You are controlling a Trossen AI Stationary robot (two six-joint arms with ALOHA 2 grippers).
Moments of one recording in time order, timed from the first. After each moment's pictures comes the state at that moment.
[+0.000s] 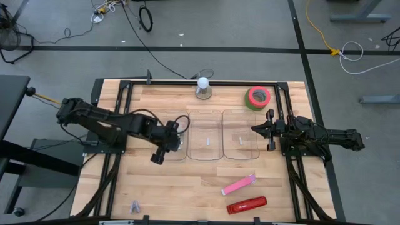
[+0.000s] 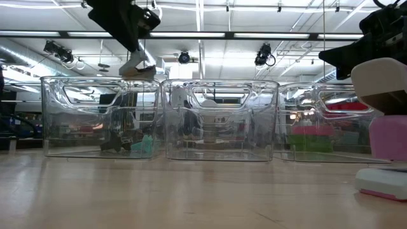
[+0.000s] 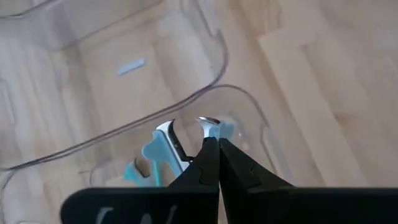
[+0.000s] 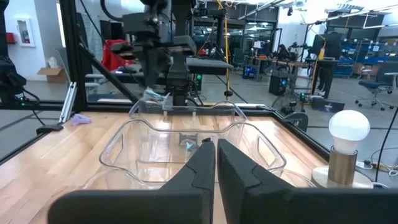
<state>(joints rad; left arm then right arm) -0.21 1.38 1.17 -0.82 -0.06 0.21 -0.06 0.00 0.02 0.03 -0.01 -0.07</state>
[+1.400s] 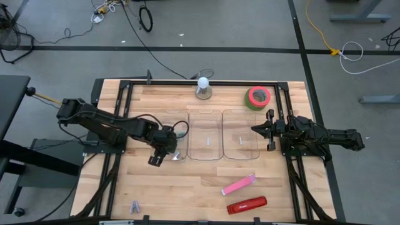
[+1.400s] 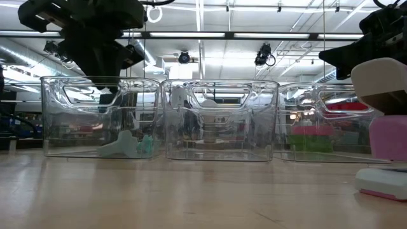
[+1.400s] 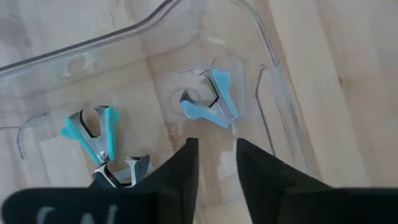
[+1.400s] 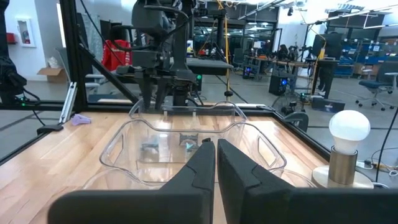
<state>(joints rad) -0.19 1.39 0.97 -0.75 0.00 0.11 -0.06 0.00 0.02 0.03 -0.01 -0.07</state>
